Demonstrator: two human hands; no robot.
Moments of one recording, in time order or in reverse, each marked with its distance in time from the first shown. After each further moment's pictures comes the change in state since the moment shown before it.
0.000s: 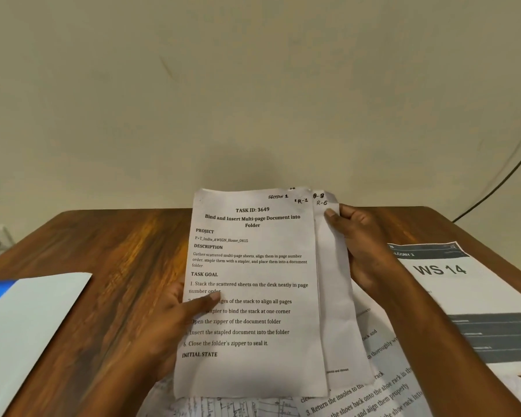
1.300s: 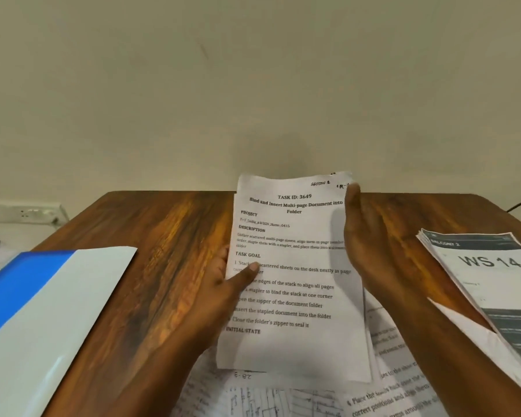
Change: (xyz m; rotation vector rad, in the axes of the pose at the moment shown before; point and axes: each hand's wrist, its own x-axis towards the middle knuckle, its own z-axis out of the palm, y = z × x) left_hand -0.005 -0.002 0.009 0.139 0.068 0.116; right_hand -0.048 0.001 0.062 -0.418 0.198 -0.250
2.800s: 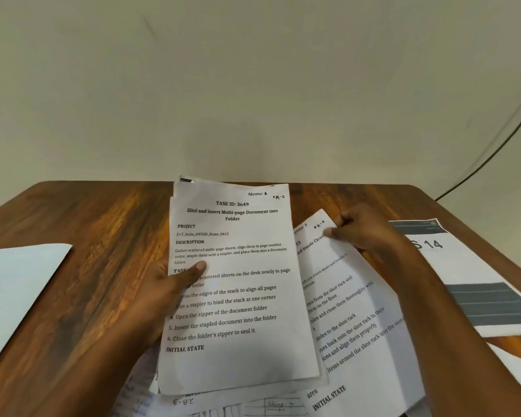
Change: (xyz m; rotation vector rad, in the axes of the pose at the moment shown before) left_hand 0.007 -0.010 -0.007 -0.009 -0.013 -0.077; right_hand 0.068 0.069 -0.092 -0.567 -0.369 0.257
